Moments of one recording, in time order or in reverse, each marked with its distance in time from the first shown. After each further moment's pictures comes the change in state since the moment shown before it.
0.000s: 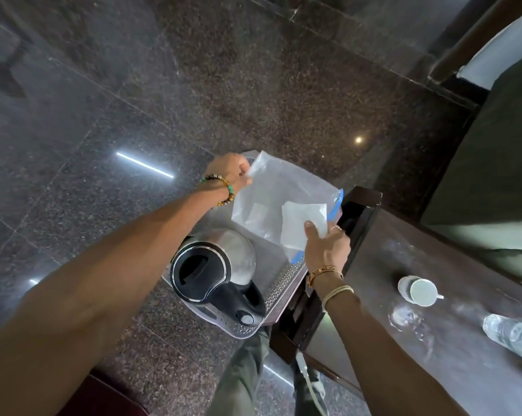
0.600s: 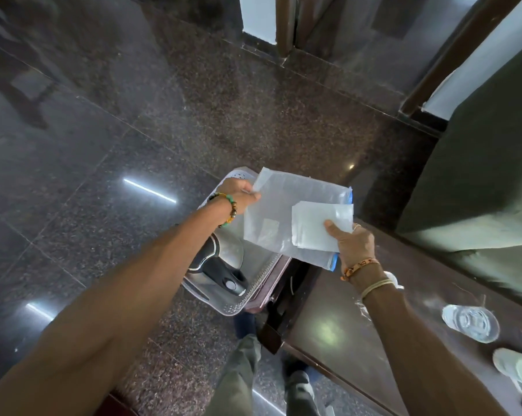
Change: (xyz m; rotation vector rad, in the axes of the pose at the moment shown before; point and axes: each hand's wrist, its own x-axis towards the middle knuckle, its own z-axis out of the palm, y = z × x) left_hand -0.095 0.058 -0.009 -0.535 -0.084 -0.186; right_hand -0.005 -0.003 -0.141 0.482 -0.252 0.050
